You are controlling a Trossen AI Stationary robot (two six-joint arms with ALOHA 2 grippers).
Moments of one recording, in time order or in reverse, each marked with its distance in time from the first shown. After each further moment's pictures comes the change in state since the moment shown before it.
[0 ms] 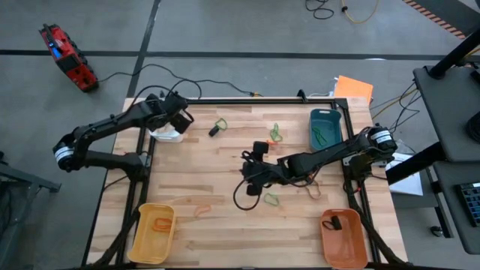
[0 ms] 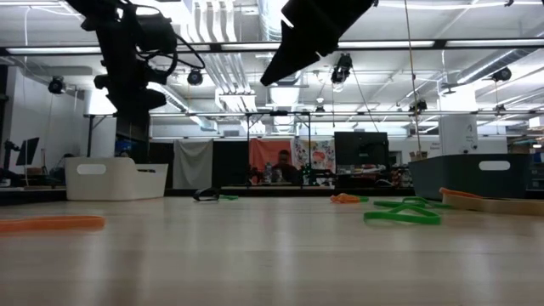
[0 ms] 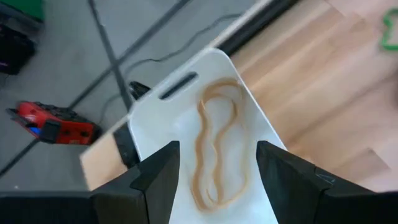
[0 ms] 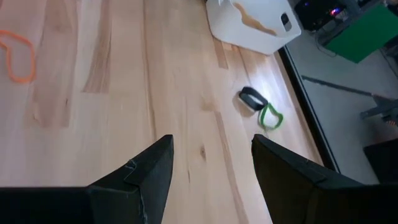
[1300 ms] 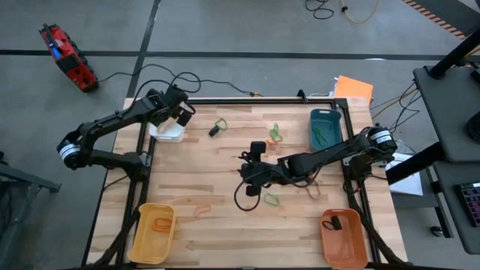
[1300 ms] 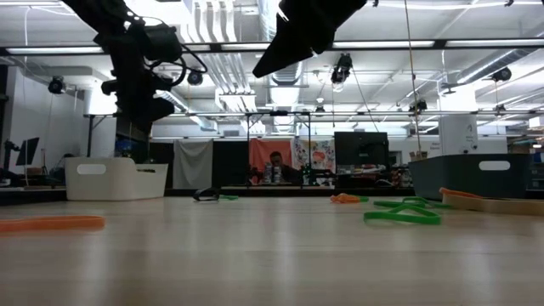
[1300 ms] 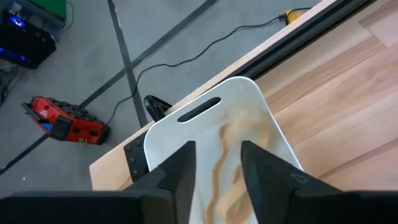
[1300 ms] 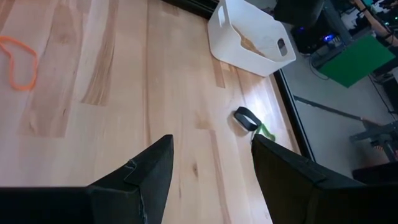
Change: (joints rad) left arm 0.100 0.068 -0.002 0.151 -0.030 0.059; right arm 0.000 0.000 0.001 0.073 0.000 -0.117
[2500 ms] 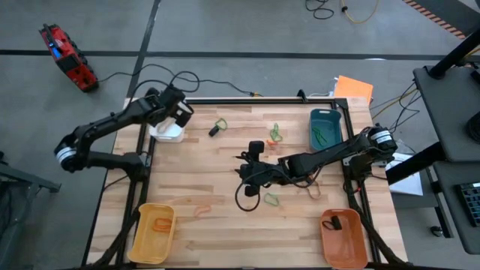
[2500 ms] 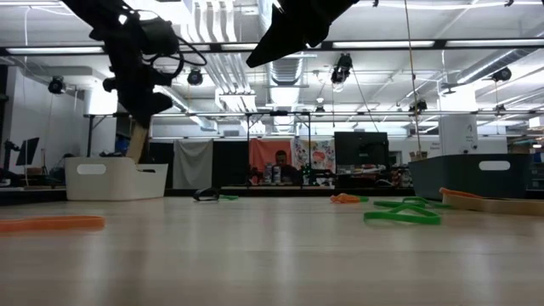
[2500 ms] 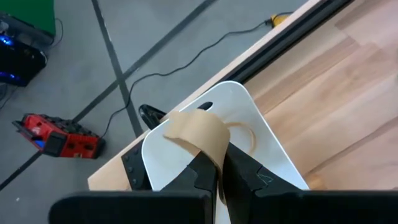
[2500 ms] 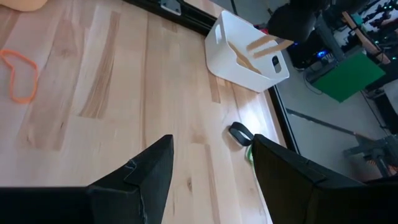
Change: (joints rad) left arm -0.004 -0.041 0.001 -0.001 0.044 0.077; right arm 0.006 -0.001 0.006 0.054 0.005 -0.063
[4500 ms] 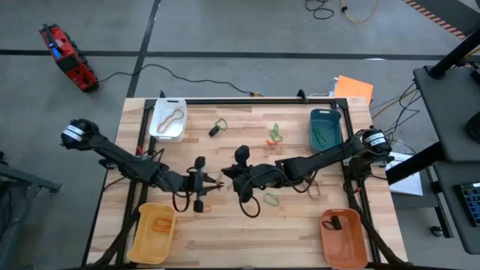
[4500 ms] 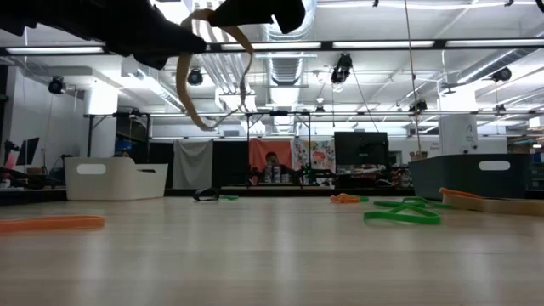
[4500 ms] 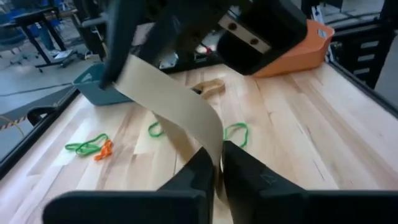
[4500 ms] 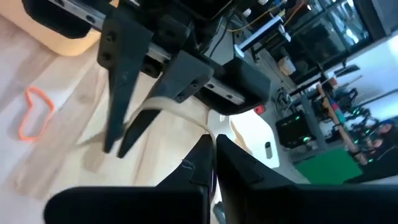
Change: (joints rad) left arm -1.145 0.058 -0.389 1.159 0.113 0.068; right arm 0.016 0.063 0.045 0.267 -0.118 -0.395
